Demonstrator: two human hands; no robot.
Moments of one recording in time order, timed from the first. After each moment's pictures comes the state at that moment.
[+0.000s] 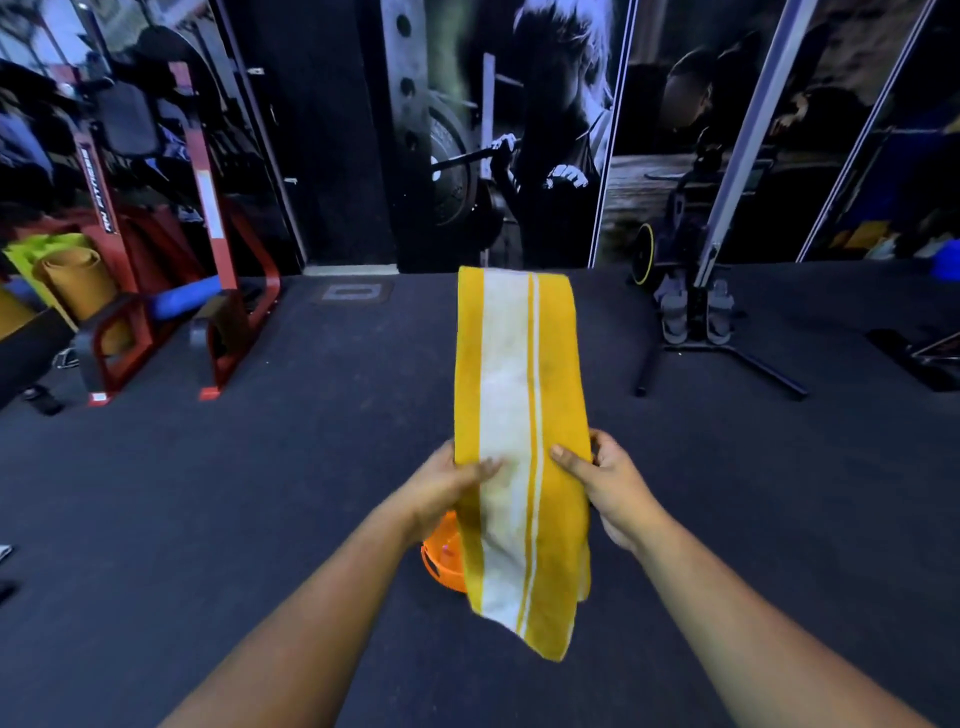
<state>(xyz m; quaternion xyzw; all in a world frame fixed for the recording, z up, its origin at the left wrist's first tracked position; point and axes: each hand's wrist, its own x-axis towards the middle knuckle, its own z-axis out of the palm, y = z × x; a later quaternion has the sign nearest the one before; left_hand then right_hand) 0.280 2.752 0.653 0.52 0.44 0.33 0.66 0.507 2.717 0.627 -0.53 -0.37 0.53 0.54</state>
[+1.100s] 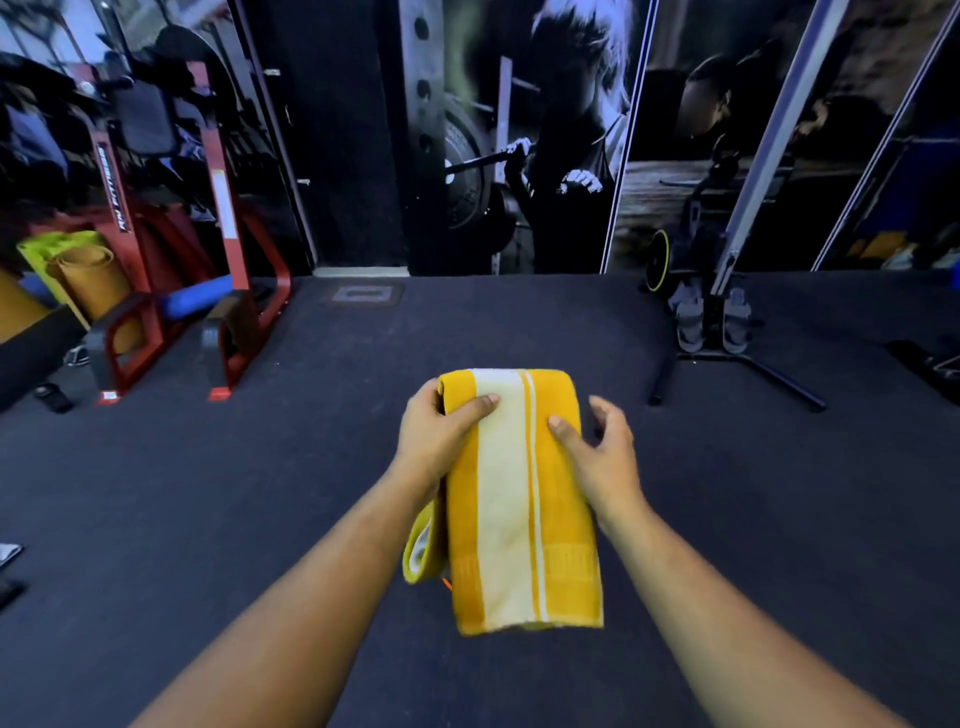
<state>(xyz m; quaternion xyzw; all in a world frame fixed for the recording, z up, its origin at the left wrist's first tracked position) 0.241 2.797 0.701 0.53 0.53 0.47 0.46 0.442 2.764 0.644 -0.67 -0.44 0.30 0.53</state>
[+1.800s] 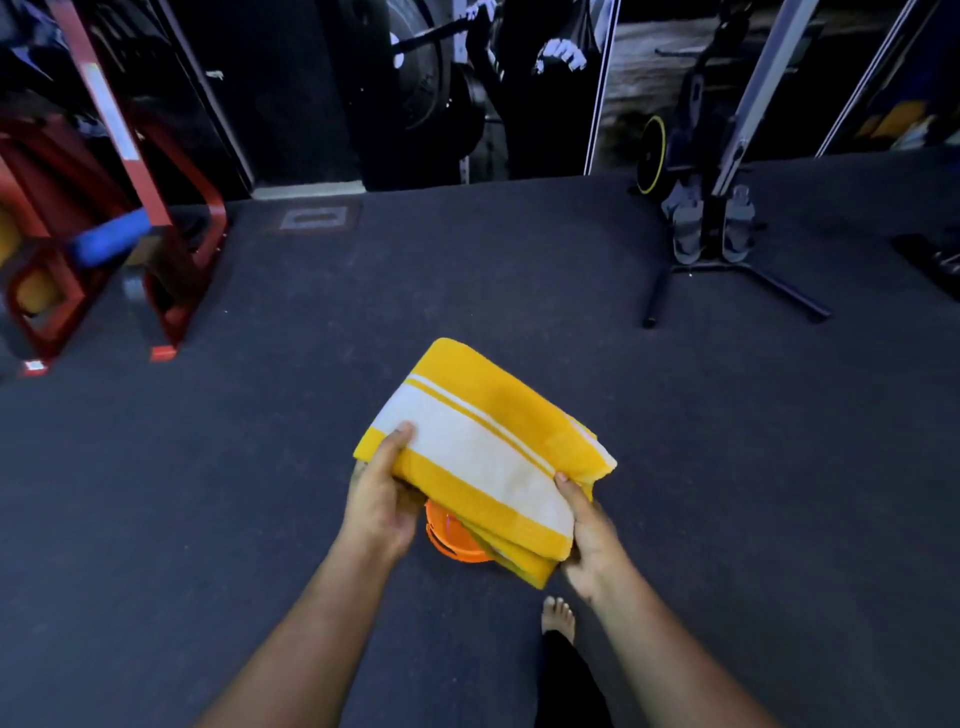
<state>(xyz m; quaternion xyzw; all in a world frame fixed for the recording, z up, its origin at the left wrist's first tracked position) 0.239 2.912 0.574 0.21 0.48 0.49 0.69 0.446 2.844 0.490 -0.52 -0.02 0.65 0.56</state>
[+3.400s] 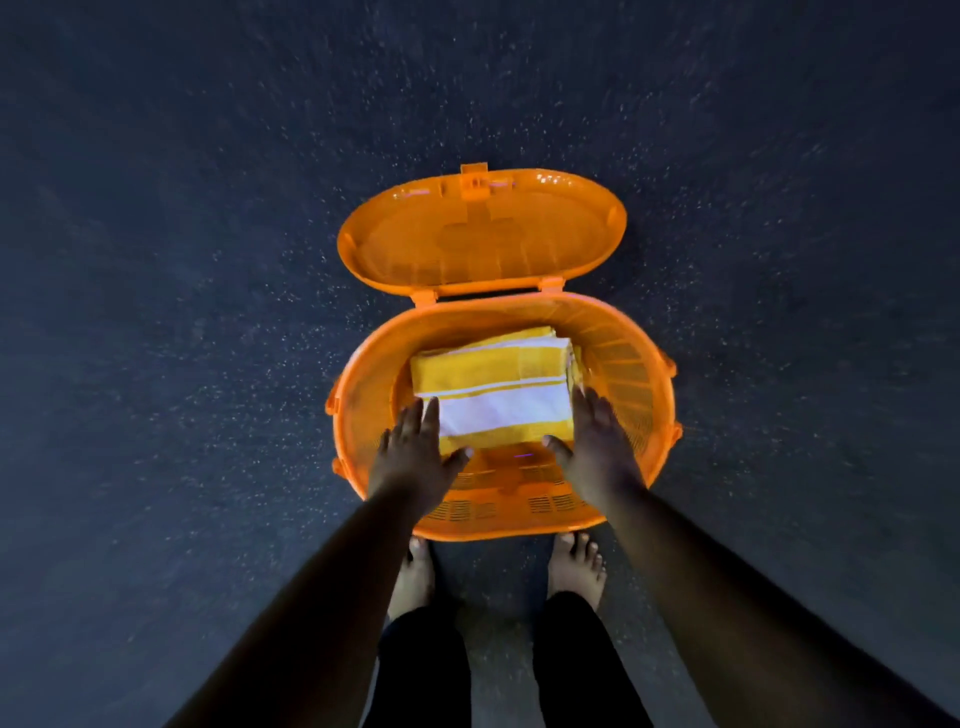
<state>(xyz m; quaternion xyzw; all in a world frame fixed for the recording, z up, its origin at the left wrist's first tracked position) 0.283 3.134 -0.177 0.61 0.66 -0.20 0.39 0.528 3.109 -0.194 -0.74 -0.53 0.41 -0.10</state>
